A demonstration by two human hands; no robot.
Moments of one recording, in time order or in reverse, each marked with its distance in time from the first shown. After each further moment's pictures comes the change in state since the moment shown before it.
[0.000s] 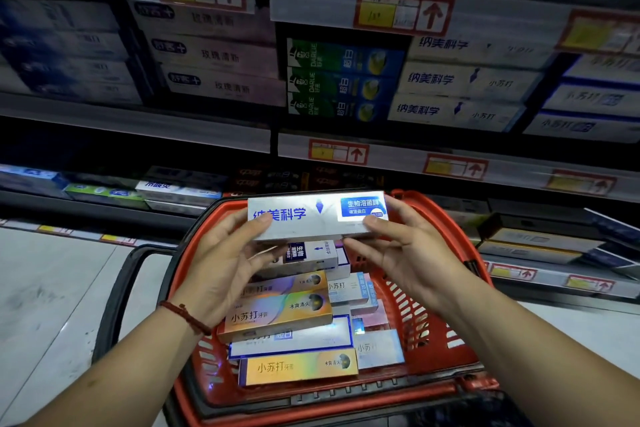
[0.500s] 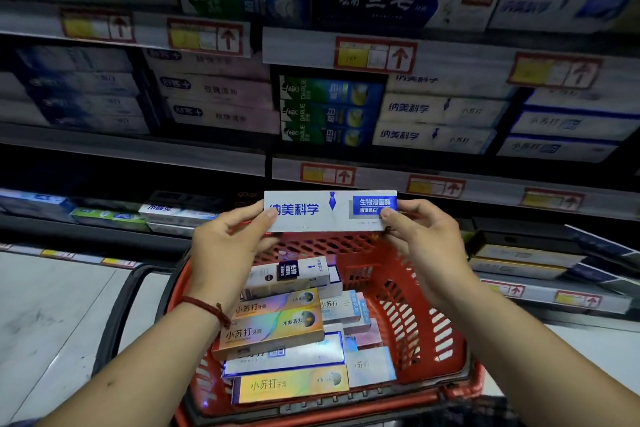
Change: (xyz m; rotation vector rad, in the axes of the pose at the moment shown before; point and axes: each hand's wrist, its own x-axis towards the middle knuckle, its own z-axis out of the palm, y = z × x) left_hand -0.013 0.016 0.043 0.339 0.253 0.341; right_hand -0.020 -0.032 -0.003 -0.416 0.308 -0.378
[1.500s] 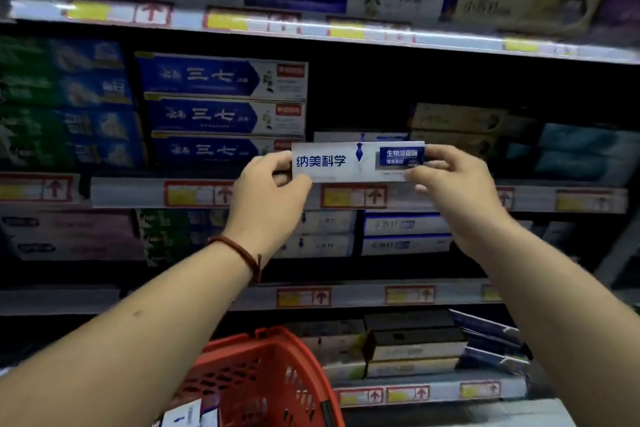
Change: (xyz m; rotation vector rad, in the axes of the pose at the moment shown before) left_hand -0.017 0.163 0.279 0.271 -0.327 0.559; right_hand 0.074 -0.224 -0.195 -0.351 0.236 -0.489
